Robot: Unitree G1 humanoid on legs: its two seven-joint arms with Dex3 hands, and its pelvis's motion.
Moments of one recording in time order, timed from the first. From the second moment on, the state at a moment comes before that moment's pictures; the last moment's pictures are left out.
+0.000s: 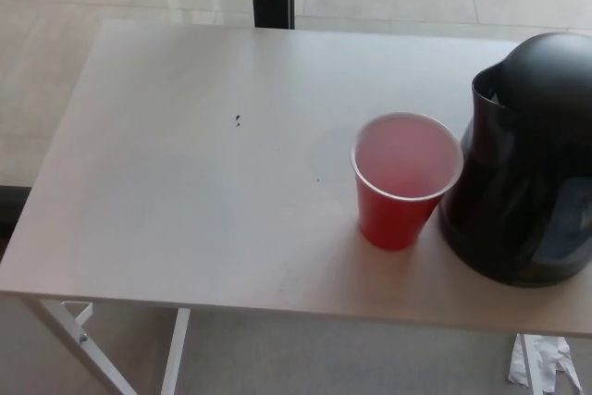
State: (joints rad) left_arm -0.01 0.73 0.40 1.15 -0.10 -0.08 -0.26; right_arm 0.27 -0.70 -0.61 0.90 0.13 -0.18 0.21
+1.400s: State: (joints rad) left_arm -0.04 0.74 0.42 1.21 -0.14 -0.10 -0.35; right_arm -0.18 -0.76 -0.32 0.11 0.30 0.17 0.41
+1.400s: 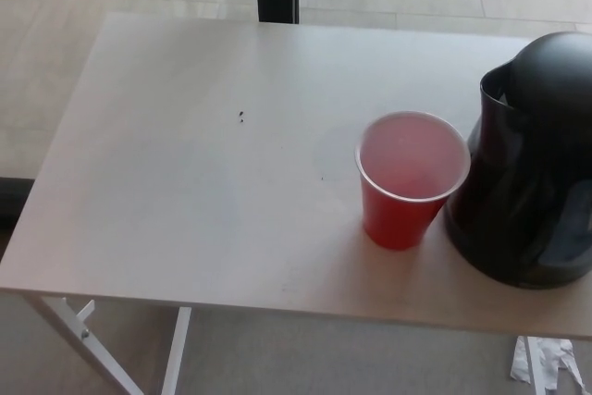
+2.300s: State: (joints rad) left_arm -0.03 0.74 0.40 1.21 -0.14 -0.12 -0.35; right_arm -0.29 -0.79 -0.16 0.24 0.05 0.17 0.32
